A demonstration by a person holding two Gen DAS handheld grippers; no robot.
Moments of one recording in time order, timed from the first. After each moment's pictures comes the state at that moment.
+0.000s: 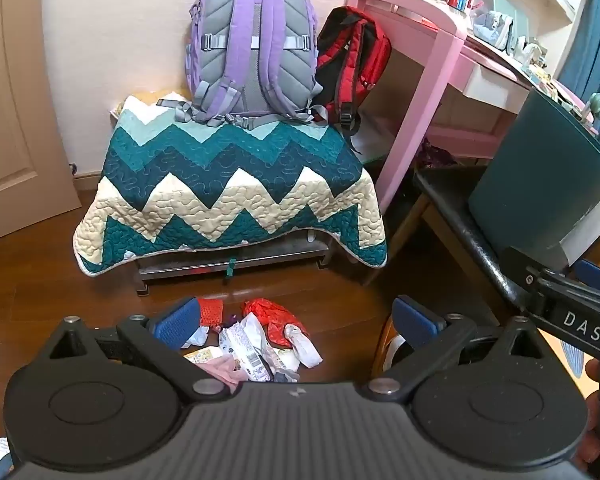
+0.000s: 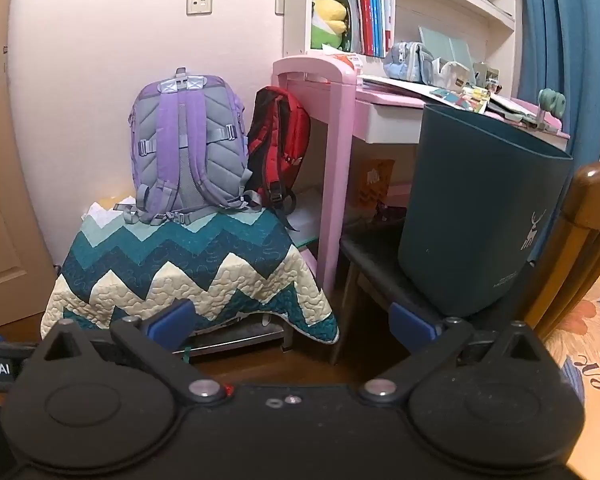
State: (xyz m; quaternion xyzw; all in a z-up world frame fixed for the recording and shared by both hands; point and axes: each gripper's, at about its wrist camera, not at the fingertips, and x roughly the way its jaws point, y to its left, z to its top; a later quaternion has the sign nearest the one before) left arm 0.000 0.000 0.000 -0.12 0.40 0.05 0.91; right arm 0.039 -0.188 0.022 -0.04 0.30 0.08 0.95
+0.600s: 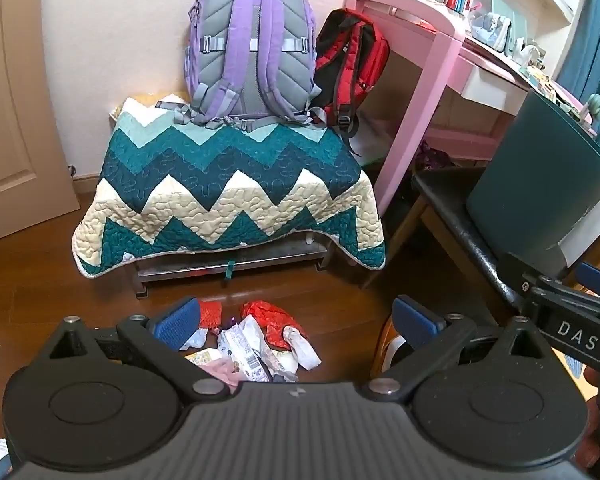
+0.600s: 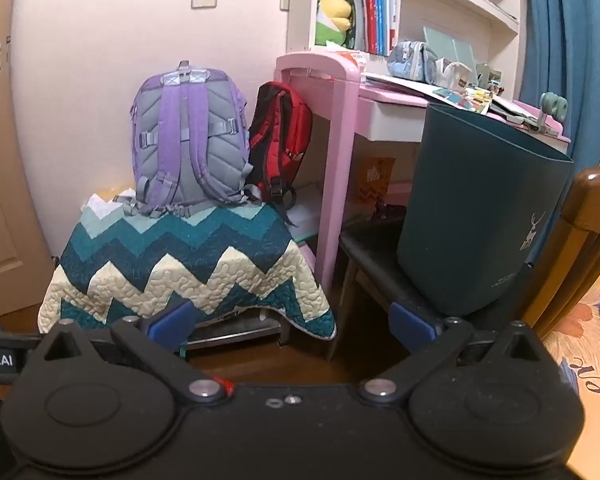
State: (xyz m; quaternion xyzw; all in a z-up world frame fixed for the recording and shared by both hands) left arm -0.001 0.003 0.003 -0.12 0.40 0.05 0.91; right arm 0.033 -0.184 0.020 -0.05 0.30 0.09 0.95
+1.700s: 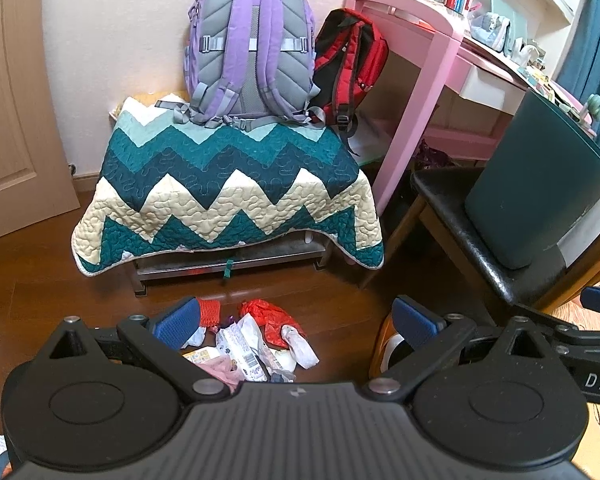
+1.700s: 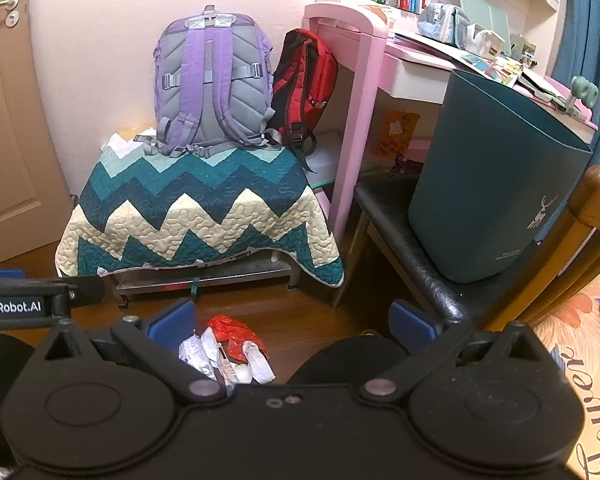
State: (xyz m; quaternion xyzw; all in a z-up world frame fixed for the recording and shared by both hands) left arm -0.001 0.000 0.003 -0.12 0.40 0.05 0.91; right arm 0.030 -0.190 0.033 -0.09 0.38 0.12 0.91
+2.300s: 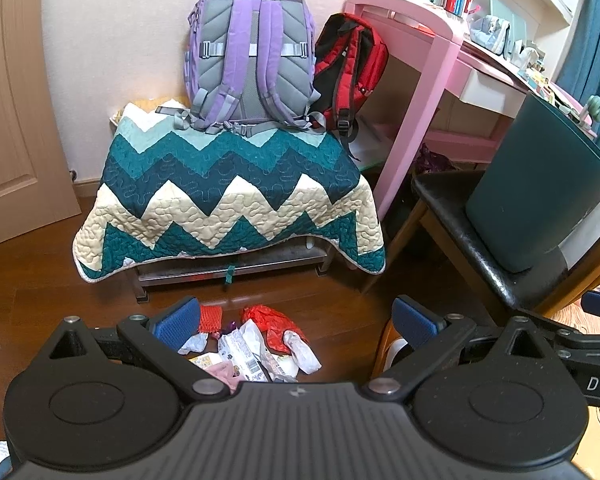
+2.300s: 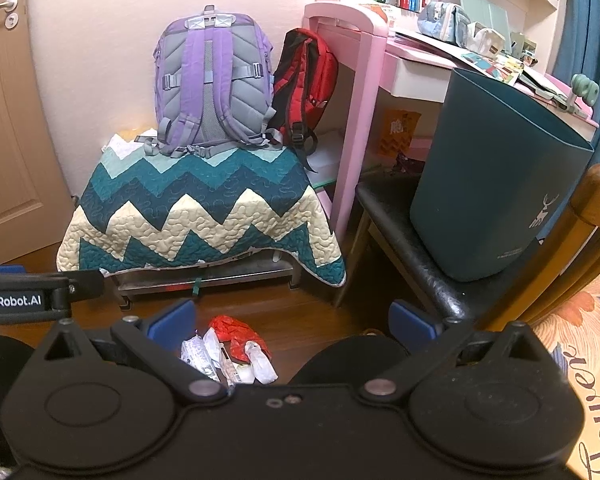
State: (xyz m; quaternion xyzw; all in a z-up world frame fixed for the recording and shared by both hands) left arm 0.003 0.001 0.005 -0.11 0.39 0.05 0.91; right arm 0.030 -0.188 0.033 -0.09 0.38 0.12 0.91
